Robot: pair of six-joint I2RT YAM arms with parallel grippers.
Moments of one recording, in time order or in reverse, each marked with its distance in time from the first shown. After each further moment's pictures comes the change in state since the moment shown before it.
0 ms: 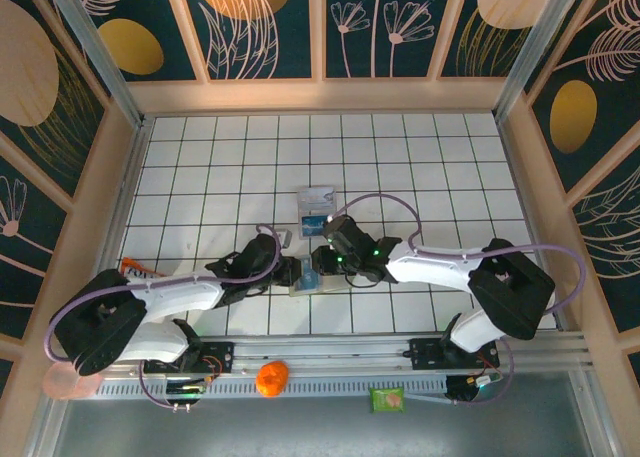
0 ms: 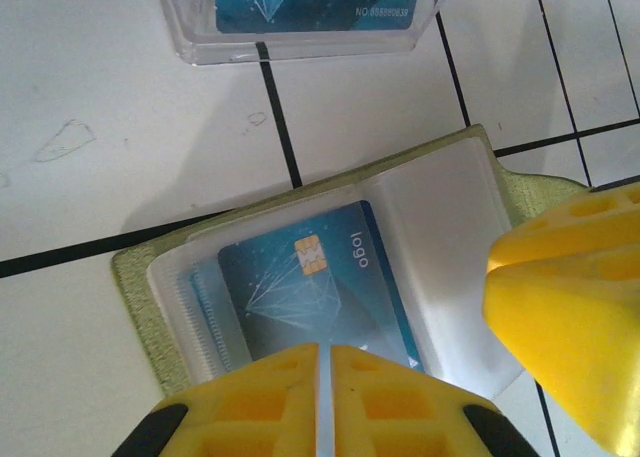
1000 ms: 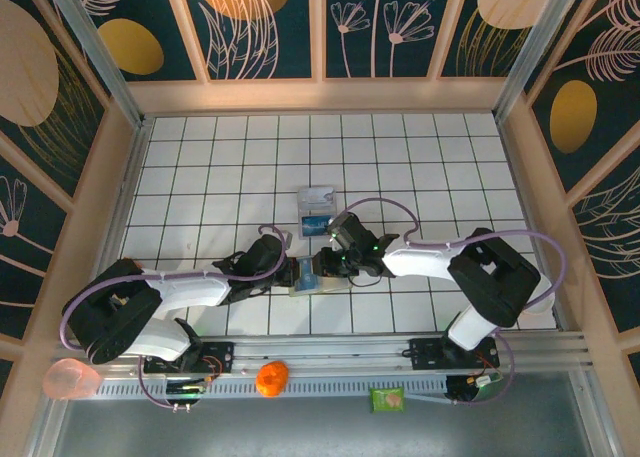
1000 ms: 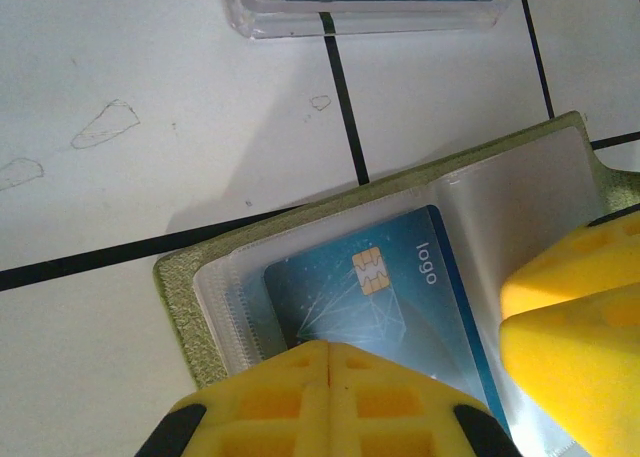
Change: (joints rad) left arm 0.000 0.063 0.001 -0.002 -0.050 0.005; right arm -0.076 0.100 -0.028 0.065 -0.186 -0.001
